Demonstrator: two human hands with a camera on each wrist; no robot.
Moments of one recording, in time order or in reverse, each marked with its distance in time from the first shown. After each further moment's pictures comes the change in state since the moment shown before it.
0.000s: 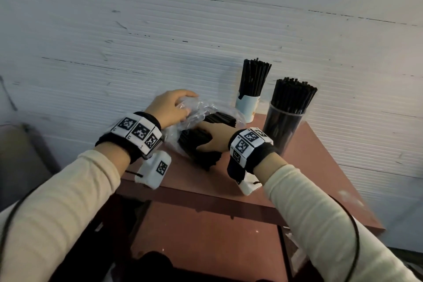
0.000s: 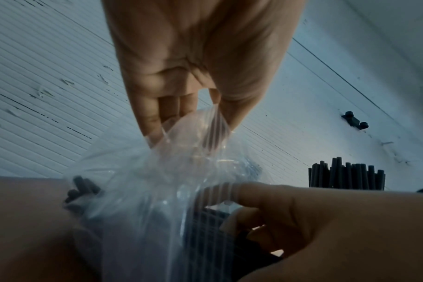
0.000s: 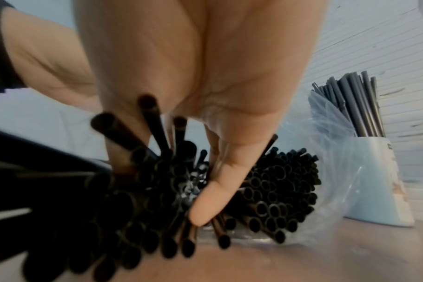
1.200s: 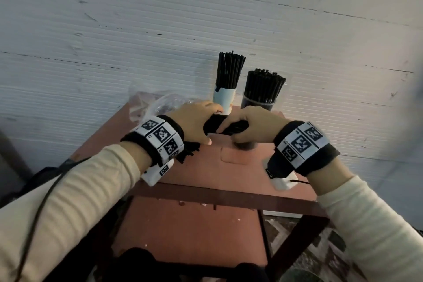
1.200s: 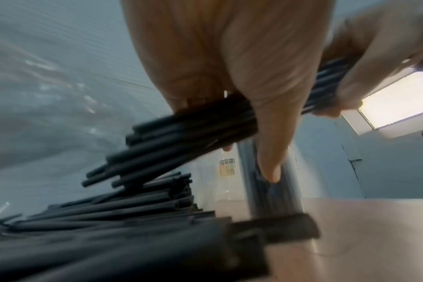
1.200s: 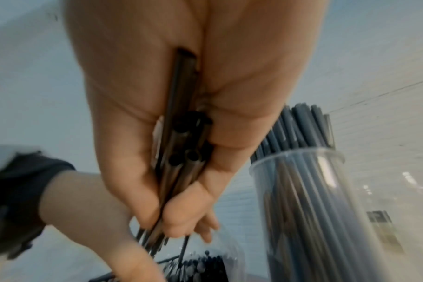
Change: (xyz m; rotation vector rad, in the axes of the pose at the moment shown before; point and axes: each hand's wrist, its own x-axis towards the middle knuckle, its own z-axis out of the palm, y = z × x) left_hand -0.002 0.064 0.075 0.437 -0.336 0.421; right_hand -0.109 0.061 -0.052 0.025 0.140 -0.035
